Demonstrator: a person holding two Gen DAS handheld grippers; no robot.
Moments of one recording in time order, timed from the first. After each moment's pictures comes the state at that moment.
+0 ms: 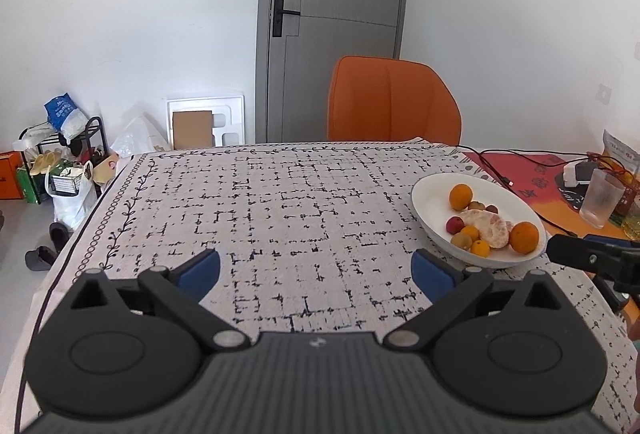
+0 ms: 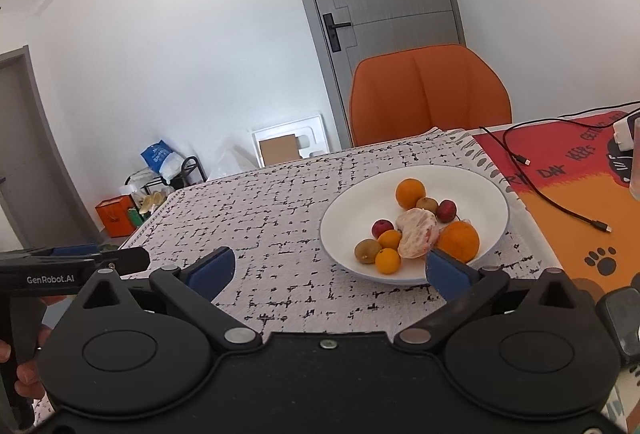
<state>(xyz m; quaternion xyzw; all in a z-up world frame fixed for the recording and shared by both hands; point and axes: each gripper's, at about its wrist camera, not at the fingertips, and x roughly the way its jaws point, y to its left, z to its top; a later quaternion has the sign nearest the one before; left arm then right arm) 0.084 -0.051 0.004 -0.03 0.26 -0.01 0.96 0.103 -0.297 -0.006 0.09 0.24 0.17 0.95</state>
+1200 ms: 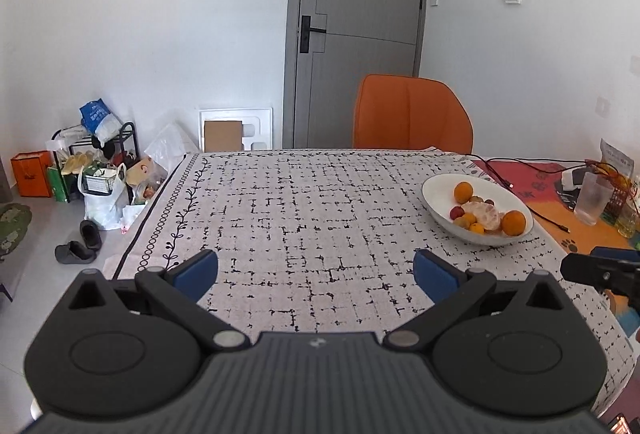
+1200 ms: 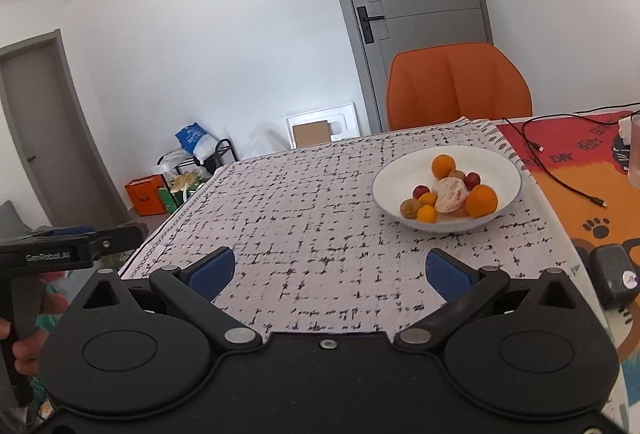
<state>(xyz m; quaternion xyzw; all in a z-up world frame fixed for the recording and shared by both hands) -0.012 -0.032 0.027 -0.03 0.24 0.03 0.97 0.024 -0.287 0.012 0.08 0.25 0.22 0.94</state>
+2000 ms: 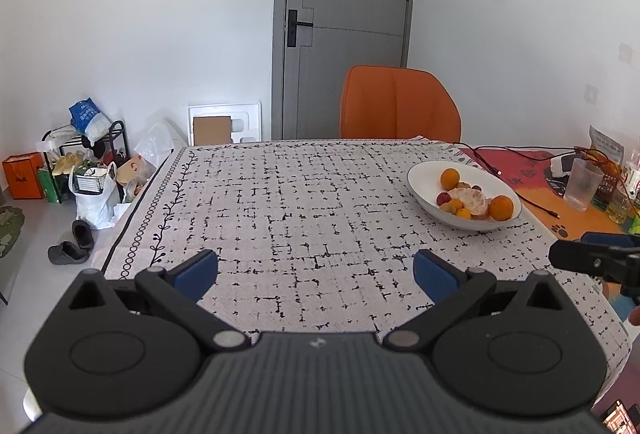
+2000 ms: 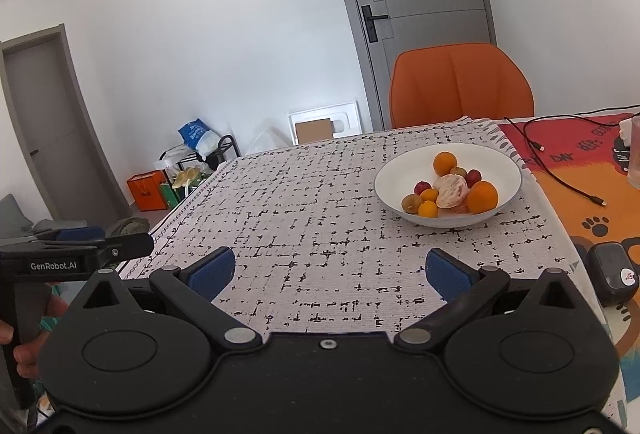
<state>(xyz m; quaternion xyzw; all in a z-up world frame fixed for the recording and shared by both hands) -0.017 -0.040 0.019 -0.02 0.25 0.01 0.97 0.020 -0.288 0.010 0.07 0.25 0.22 0.94</state>
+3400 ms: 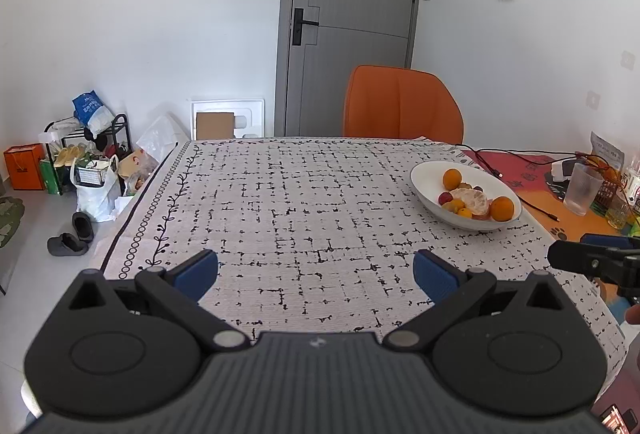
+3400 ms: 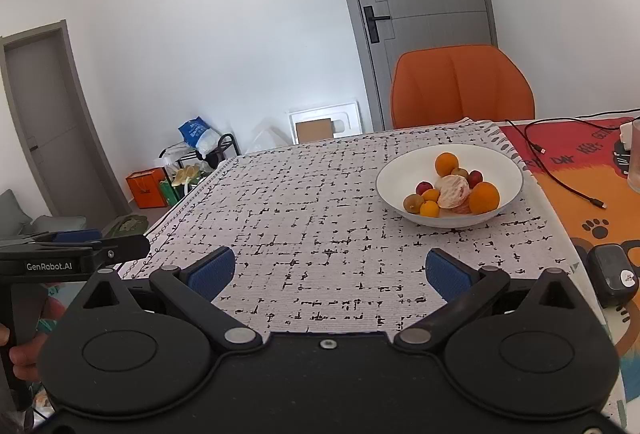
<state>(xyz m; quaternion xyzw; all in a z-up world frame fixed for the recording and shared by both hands) -0.024 -0.034 0.019 -0.04 0.25 0.01 0.97 0.019 -0.285 0.009 0.06 0.25 0.22 0.94</state>
